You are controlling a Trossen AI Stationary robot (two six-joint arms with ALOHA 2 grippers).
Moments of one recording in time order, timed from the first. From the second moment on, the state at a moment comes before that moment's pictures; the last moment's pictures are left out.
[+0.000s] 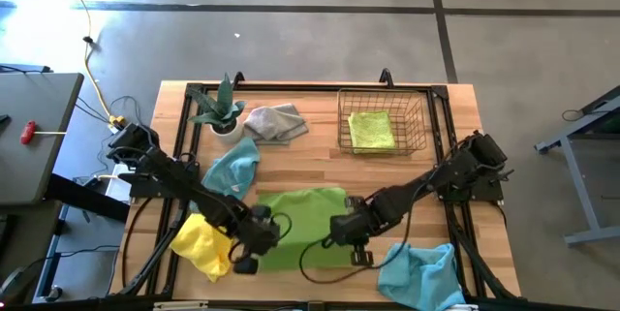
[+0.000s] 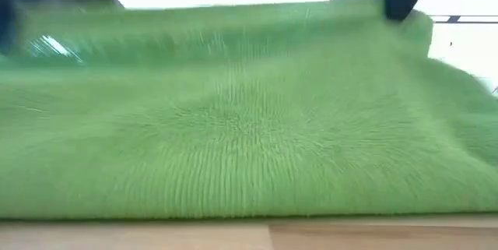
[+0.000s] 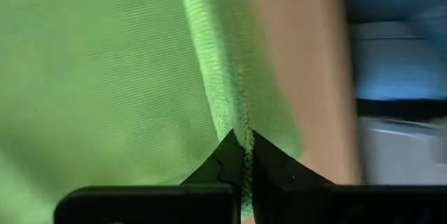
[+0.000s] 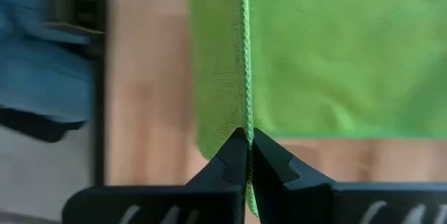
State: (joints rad) left arm -0.47 1.65 1.11 -0.62 0.05 -0.49; right arm 0.48 1.82 1.49 -0.90 -0.06 0.43
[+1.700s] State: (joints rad) left arm -0.32 1.75 1.11 -0.89 -0.23 -0.41; right arm 0.28 1.98 1.49 -1.01 0.24 0.36
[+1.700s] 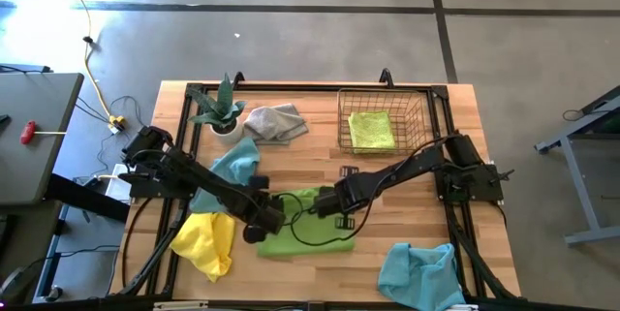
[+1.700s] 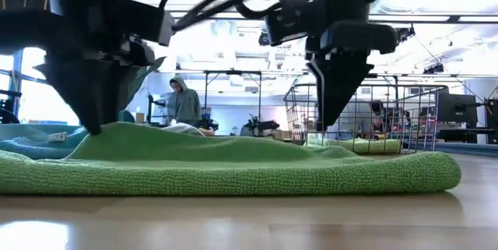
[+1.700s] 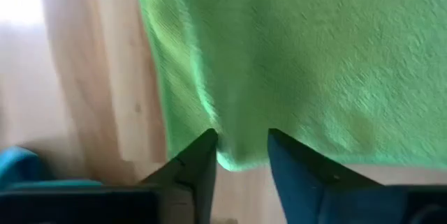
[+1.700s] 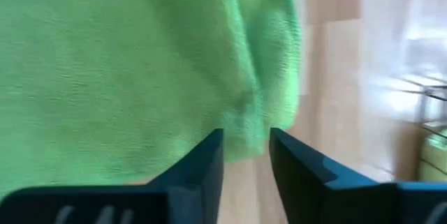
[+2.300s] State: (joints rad) left arm -0.36 1.75 1.11 -0.94 -0.33 -0.30; right arm 0.37 1.97 1.49 -1.00 0.34 0.35
